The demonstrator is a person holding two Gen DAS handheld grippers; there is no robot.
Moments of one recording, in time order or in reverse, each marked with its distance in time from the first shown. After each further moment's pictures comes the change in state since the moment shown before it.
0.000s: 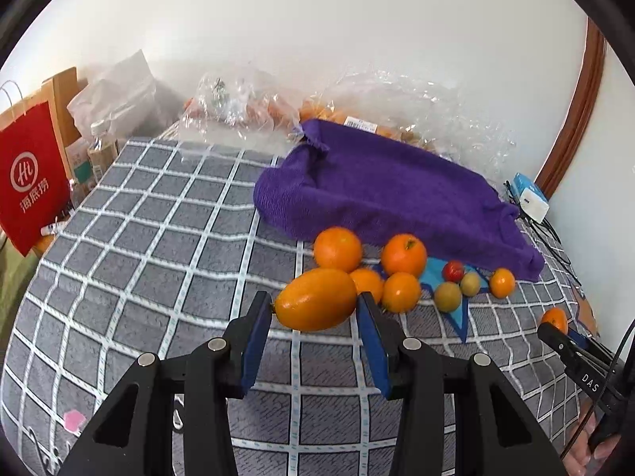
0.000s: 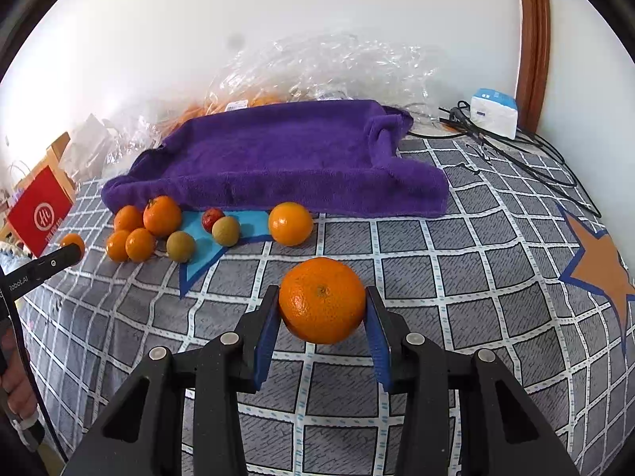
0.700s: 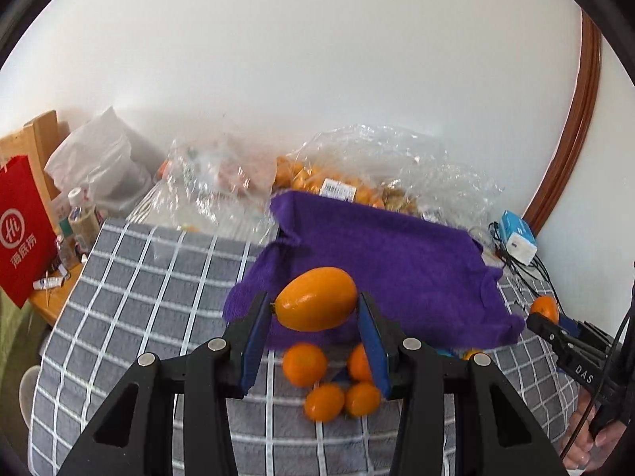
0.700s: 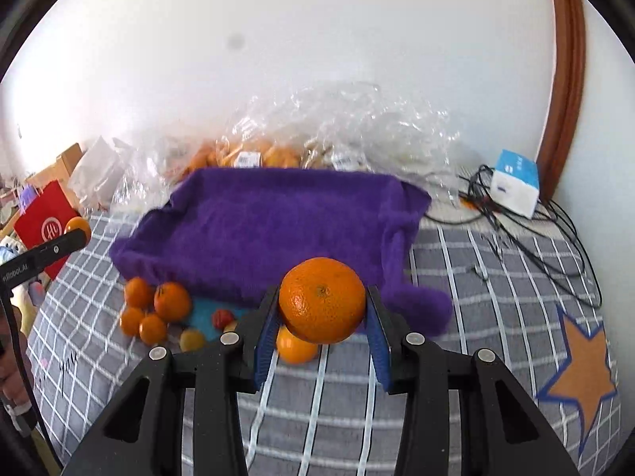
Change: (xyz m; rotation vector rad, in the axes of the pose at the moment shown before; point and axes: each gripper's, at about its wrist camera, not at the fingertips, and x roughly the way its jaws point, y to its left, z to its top) left arm -0.001 -0.025 0.086 0.026 -0.080 -0.032; right arm 0.002 0.007 0.103 -0.091 -0.069 0.029
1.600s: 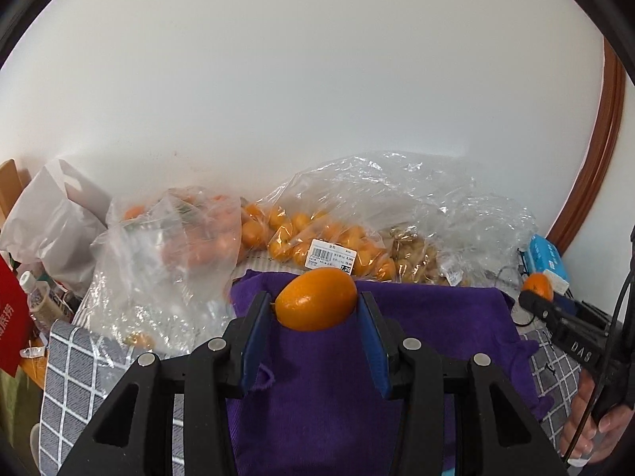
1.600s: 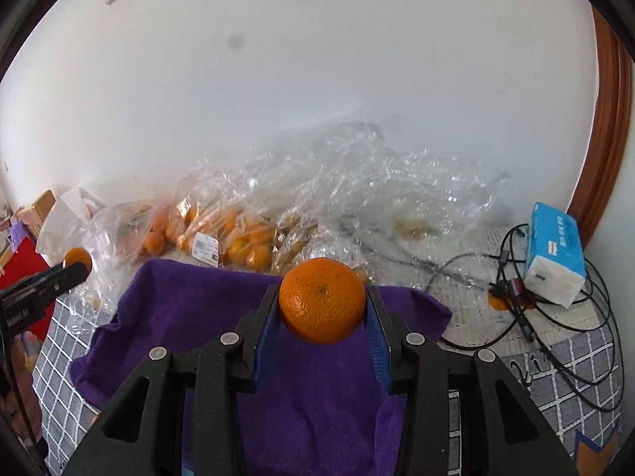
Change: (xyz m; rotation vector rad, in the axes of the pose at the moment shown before) left arm 0.112 -0.032 0.100 0.070 0.012 0.018; right arm 0.115 -0.030 0.105 0.039 0.000 -0.005
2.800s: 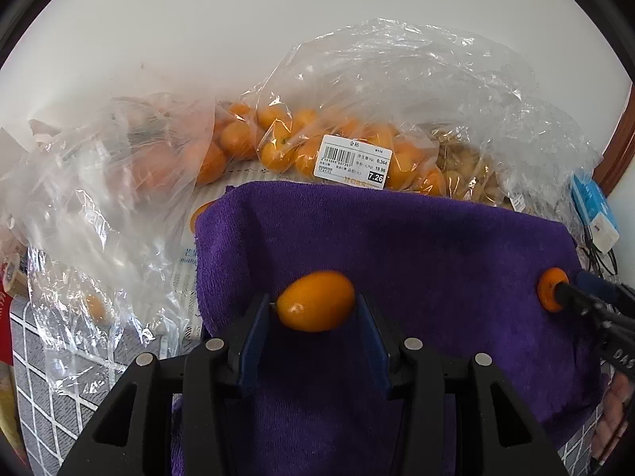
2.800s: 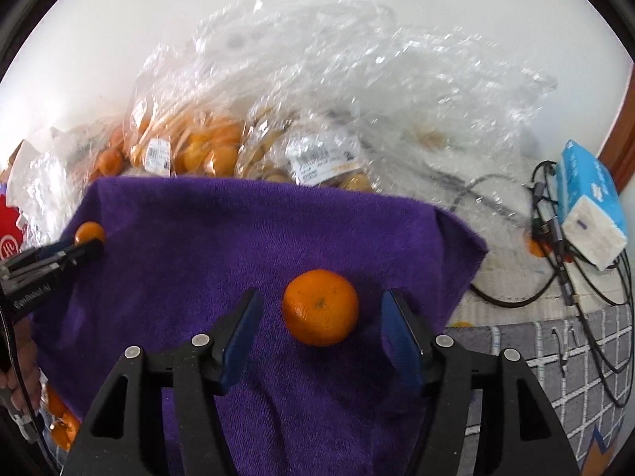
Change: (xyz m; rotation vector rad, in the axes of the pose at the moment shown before) left arm 0.098 -0.004 -0.036 0.043 0.272 0.069; right arm 0.065 -0.008 -0.020 -0.008 0.212 -0.026
